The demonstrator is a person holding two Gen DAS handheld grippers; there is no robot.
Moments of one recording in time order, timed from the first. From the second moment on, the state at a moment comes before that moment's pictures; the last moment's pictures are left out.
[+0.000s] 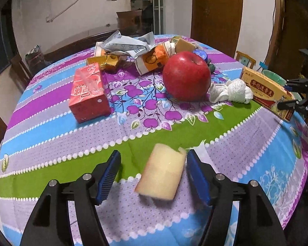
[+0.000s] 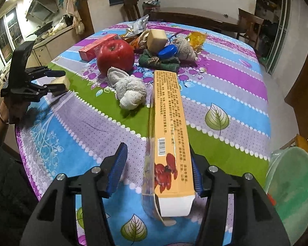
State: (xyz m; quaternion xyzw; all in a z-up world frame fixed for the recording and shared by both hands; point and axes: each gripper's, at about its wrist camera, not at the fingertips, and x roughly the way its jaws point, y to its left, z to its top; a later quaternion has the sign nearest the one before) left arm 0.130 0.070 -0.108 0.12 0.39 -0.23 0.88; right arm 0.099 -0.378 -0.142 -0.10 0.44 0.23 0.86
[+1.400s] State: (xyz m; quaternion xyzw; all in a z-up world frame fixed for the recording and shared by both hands) left arm 0.131 -0.273 0.006 0.18 0.26 -0.27 0.91; right arm 0.014 -0.522 -0.016 0.03 0.25 -0.10 0.96
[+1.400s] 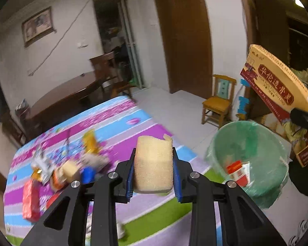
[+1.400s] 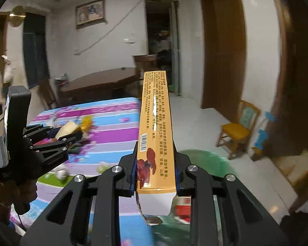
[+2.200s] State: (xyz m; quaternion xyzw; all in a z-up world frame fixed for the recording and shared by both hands) left arm 0.114 -0.471 -0.029 0.25 0.30 -0.39 0.83; right arm -0.002 -0.617 -0.039 0.07 0.34 -0.20 0.92
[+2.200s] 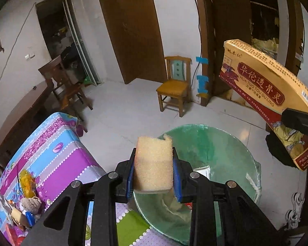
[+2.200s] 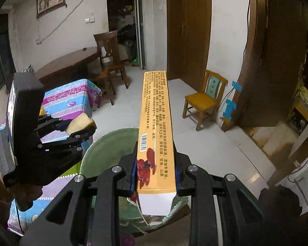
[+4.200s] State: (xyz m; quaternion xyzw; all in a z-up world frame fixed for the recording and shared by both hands) left arm 0.143 -0.418 -0.049 0.22 0.35 -0.37 0.83; right arm 0.022 -0.609 -0.063 0.08 0.36 -0.16 0.92
